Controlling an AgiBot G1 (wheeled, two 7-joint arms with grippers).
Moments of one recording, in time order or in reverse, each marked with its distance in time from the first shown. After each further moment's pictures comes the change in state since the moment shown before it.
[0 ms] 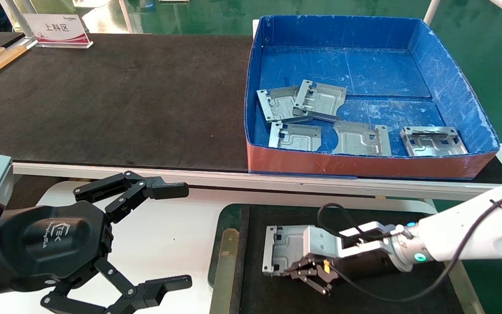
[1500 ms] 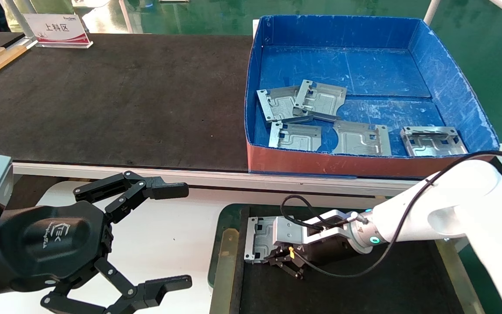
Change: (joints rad) left arm 0.000 0.000 0.000 0.000 0.000 0.000 0.000; right arm 0.141 -0.276 -0.020 -0.497 -0.042 0.048 -0.263
